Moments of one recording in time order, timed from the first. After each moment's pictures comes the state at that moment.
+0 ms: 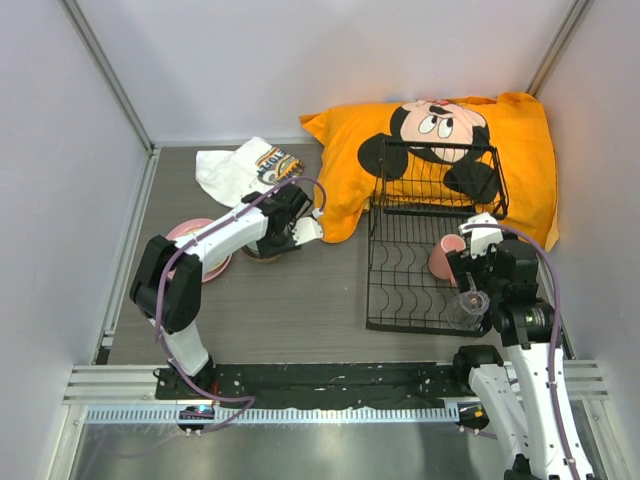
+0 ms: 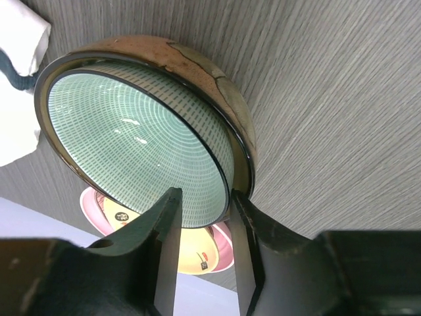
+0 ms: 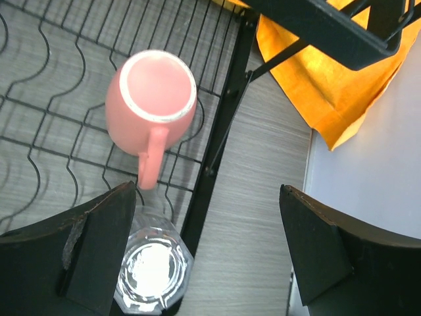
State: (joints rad) left arm -0.59 1.76 1.33 -0.89 -0.19 0.71; right arm 0.02 0.55 0.72 -0.71 0.08 -0.42
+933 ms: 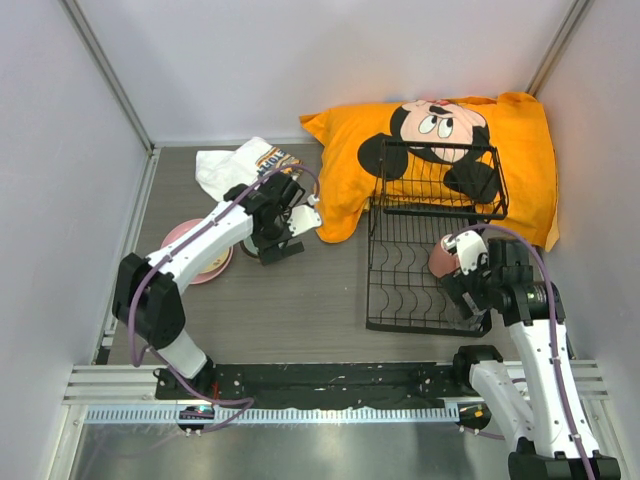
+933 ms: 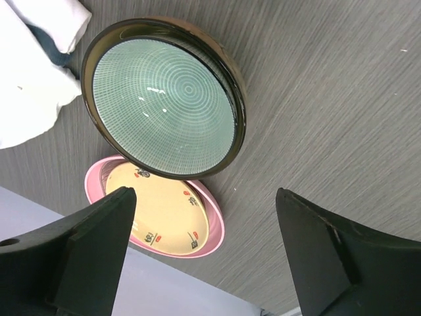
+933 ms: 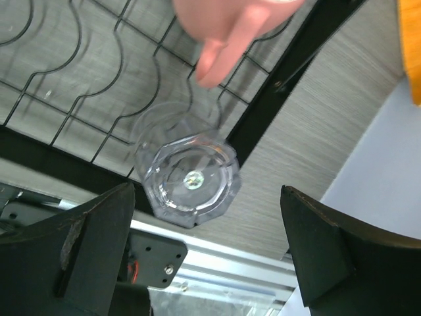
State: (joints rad) left arm -0.59 1.63 1.39 -1.00 -0.13 0.65; right arm 0.02 0.70 0.84 -1.10 0.01 -0.55
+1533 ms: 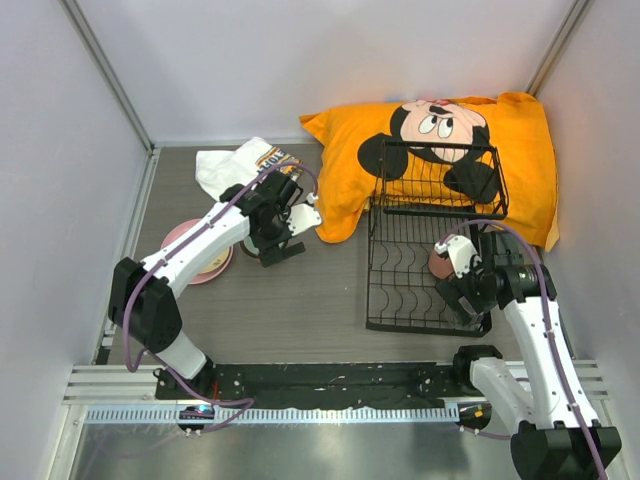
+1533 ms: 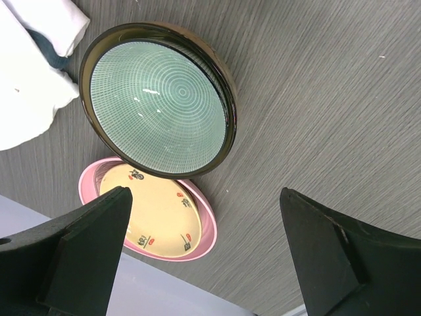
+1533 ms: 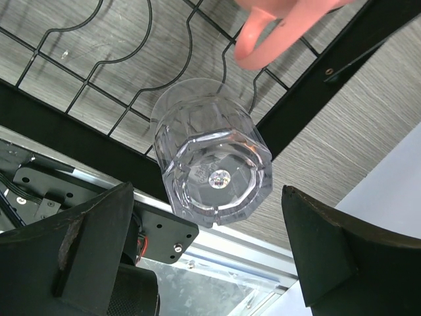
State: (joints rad) left arm -0.59 1.60 1.39 -1.00 -0.09 0.63; right arm 0.02 0.80 0.84 -1.18 -0.04 -0.60
